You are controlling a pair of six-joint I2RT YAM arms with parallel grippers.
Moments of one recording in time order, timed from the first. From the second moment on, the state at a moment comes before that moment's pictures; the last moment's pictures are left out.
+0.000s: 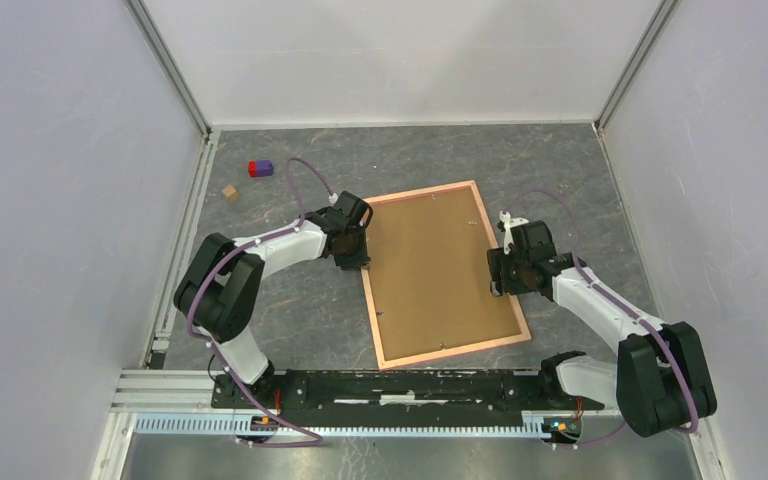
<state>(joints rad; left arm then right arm) -0.56 1.71 1.01 -0.42 -0.01 -0.63 0.28 1.19 0.59 -0.44 0.00 0.12</state>
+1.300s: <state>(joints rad) -0.56 1.71 1.01 -0.40 -0.01 -0.63 0.36 1.09 0.44 -0.30 0.21 0.33</state>
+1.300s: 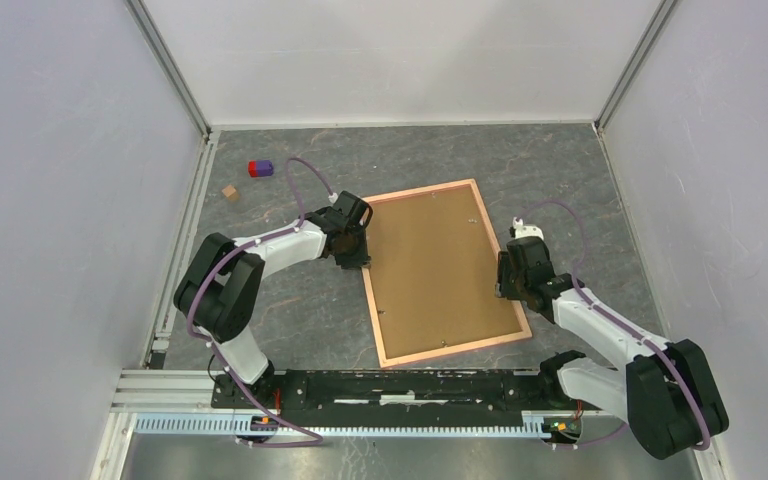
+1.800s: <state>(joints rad) -0.56 1.71 1.00 -0.39 0.00 -0.63 0.37 1.10 0.43 -0.27 0.30 0.48</state>
